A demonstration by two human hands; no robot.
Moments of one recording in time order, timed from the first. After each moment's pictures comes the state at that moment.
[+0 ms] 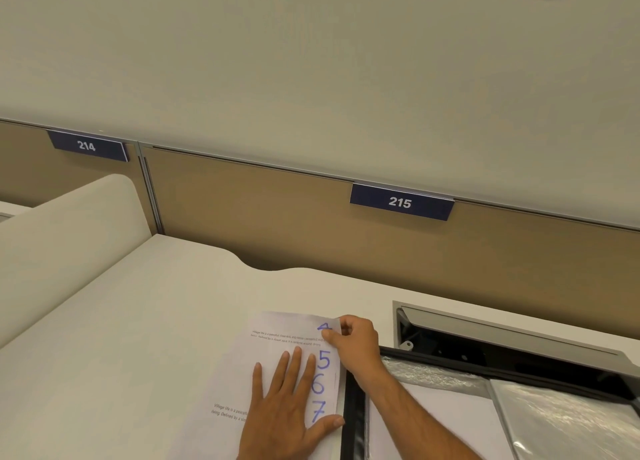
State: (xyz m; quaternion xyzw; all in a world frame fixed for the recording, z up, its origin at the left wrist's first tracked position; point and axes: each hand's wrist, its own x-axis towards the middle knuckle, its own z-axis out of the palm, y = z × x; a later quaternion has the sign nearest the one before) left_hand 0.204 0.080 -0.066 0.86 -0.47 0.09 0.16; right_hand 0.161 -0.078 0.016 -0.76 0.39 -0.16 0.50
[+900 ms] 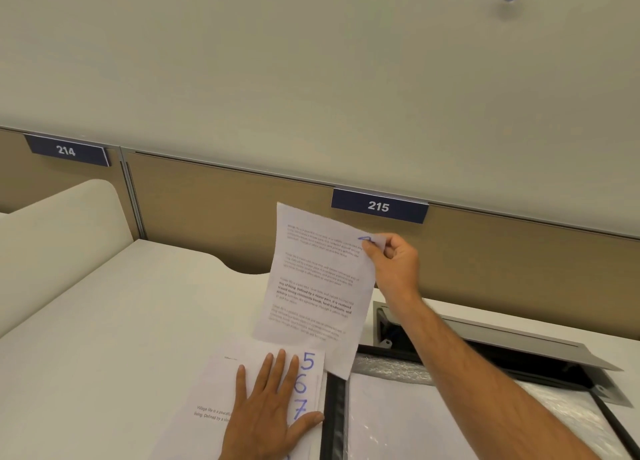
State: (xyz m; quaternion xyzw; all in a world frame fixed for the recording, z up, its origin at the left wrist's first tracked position) left_hand 0.198 0.087 -0.051 0.87 -0.48 -0.02 0.13; right_hand 0.143 -0.143 0.144 -0.66 0.29 -0.43 0.55
